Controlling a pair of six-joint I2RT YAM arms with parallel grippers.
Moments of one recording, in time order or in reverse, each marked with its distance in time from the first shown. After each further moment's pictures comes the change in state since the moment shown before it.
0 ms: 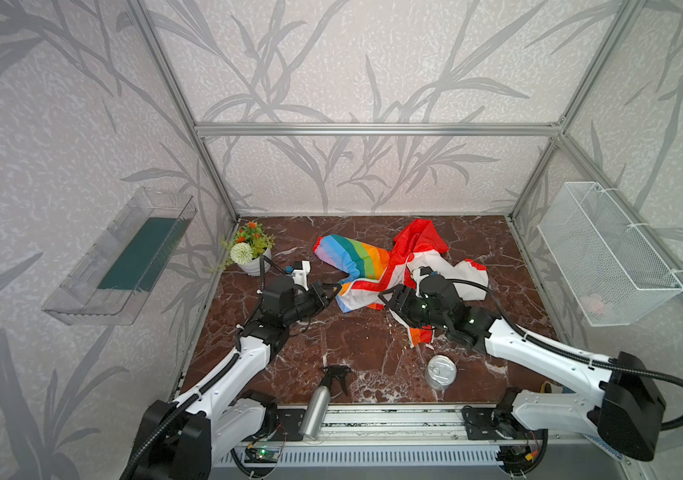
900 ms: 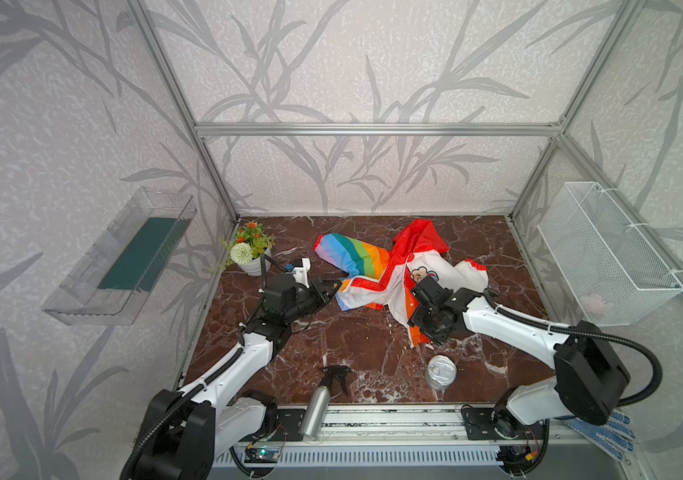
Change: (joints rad) left arm 0.000 0.042 0.000 0.064 -0.019 0.002; right arm -0.124 0.277 0.099 -0.478 0.055 0.021
